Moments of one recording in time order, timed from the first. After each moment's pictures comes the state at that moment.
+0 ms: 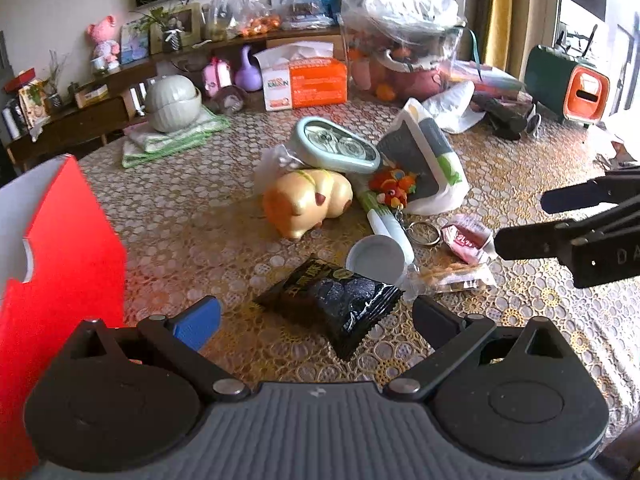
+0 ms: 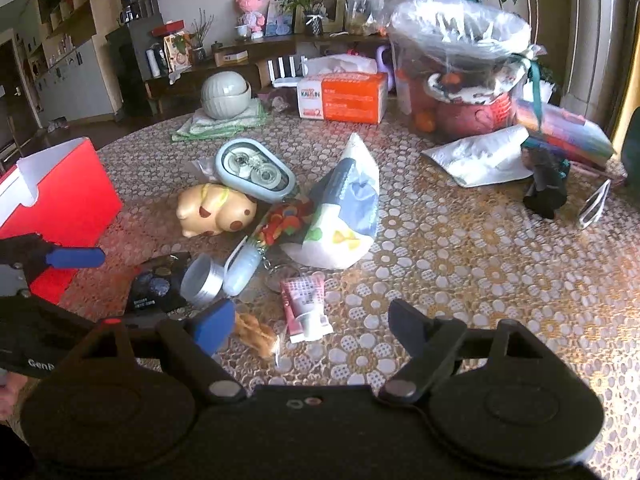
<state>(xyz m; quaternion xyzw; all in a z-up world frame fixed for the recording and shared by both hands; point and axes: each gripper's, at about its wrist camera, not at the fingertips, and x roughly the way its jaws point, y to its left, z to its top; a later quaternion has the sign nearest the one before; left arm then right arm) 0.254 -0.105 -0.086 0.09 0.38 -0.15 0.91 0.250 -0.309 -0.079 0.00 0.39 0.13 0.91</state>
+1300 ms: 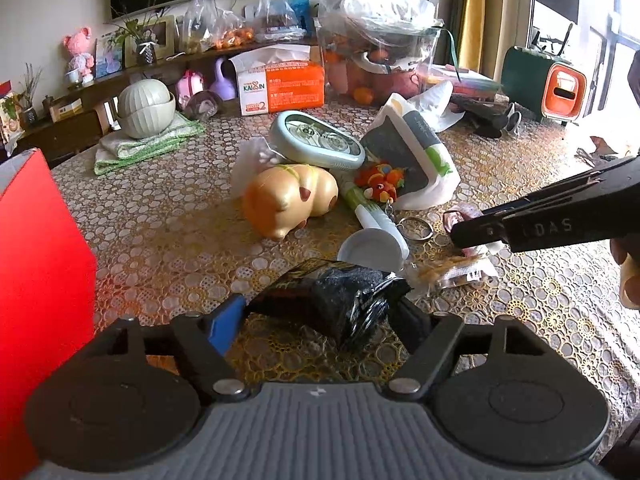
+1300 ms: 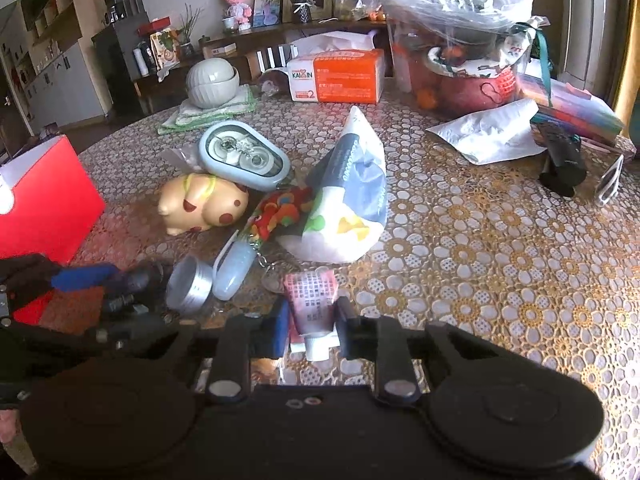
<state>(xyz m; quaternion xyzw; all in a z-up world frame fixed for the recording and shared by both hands) 0.258 -0.097 -0.103 0.08 0.35 -0.19 0.91 0.260 -0.304 -0.093 0.03 0.40 0.12 0.91</state>
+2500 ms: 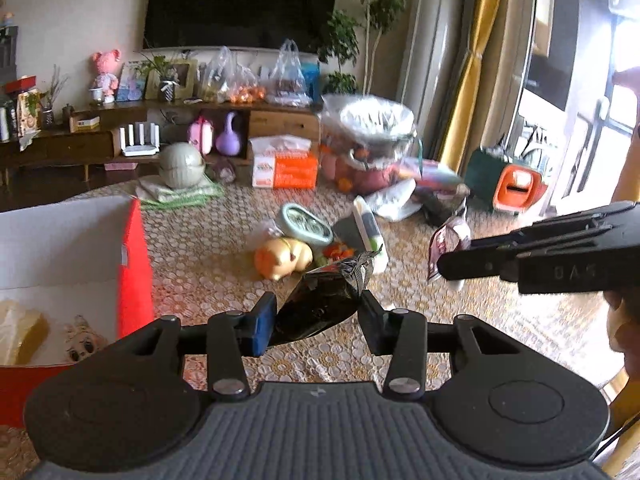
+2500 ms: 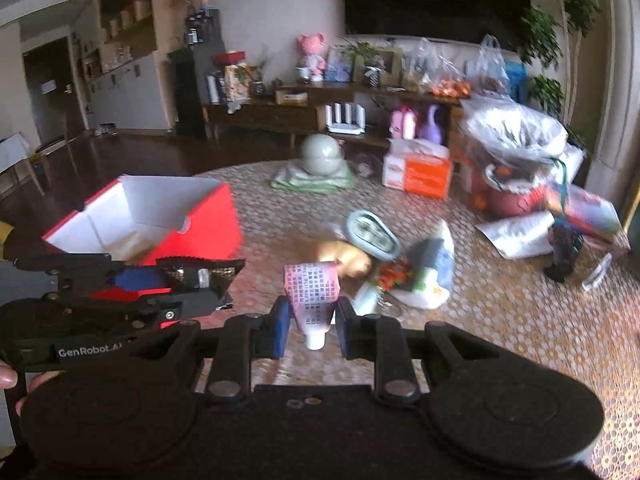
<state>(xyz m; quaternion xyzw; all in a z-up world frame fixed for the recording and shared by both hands) 0.148 -0.042 -0.004 -0.02 0.27 -0.20 0.94 0.150 -0.236 0.030 -0.03 0.32 0.20 0.93</state>
